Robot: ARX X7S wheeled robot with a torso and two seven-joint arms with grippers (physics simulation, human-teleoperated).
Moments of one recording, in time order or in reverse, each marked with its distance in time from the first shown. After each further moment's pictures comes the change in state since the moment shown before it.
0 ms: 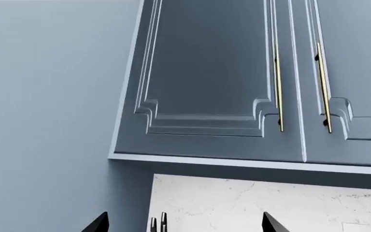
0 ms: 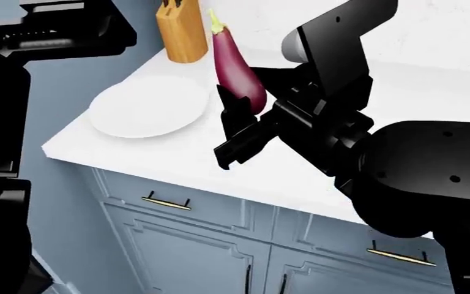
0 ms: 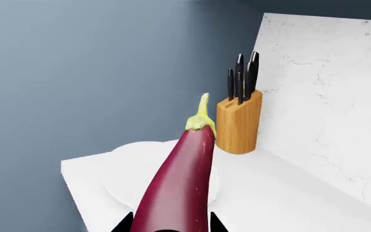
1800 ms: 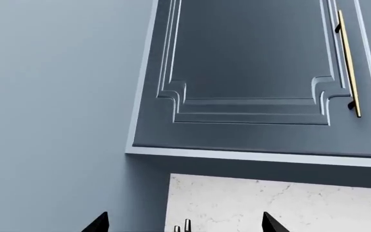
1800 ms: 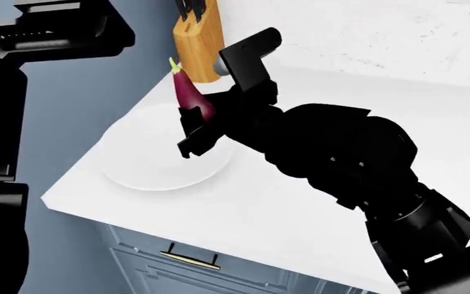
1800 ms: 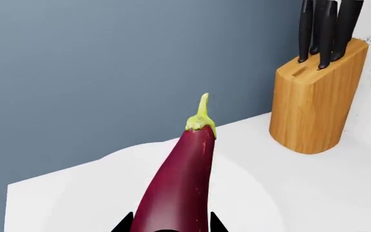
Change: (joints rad) left arm -0.012 -0.027 0.029 0.005 -0.025 0.036 -0.039; right arm 0.036 -0.200 -0.329 0.576 -0.435 -0.303 -0.502
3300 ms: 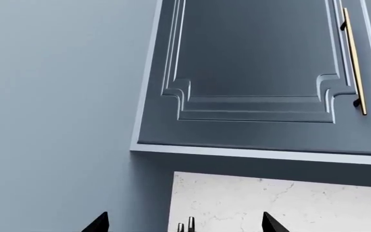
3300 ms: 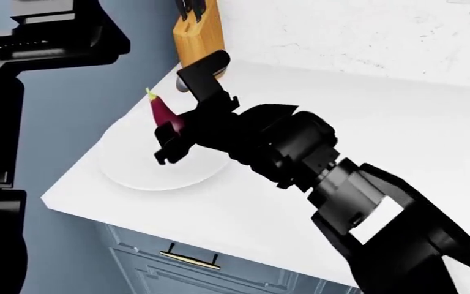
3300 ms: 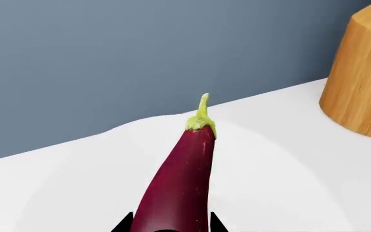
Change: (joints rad) left arm 0.028 -0.033 0.012 0.014 0.006 0.038 -0.008; right arm 0.153 -0.232 -0.336 0.611 -0.006 -0.288 -0.231
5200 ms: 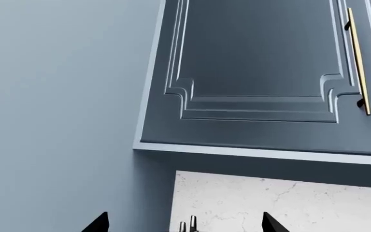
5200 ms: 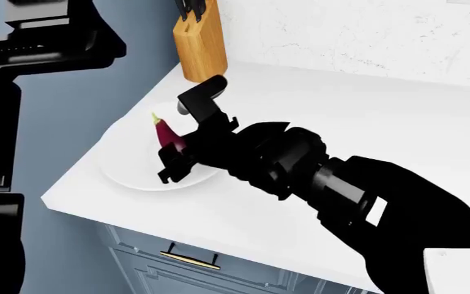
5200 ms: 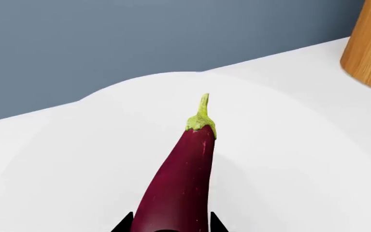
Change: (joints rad) left arm 0.016 -0.030 0.018 0.005 0.004 0.044 -0.008; right arm 0.074 -0.005 -0.507 0.117 0.437 -0.246 0.038
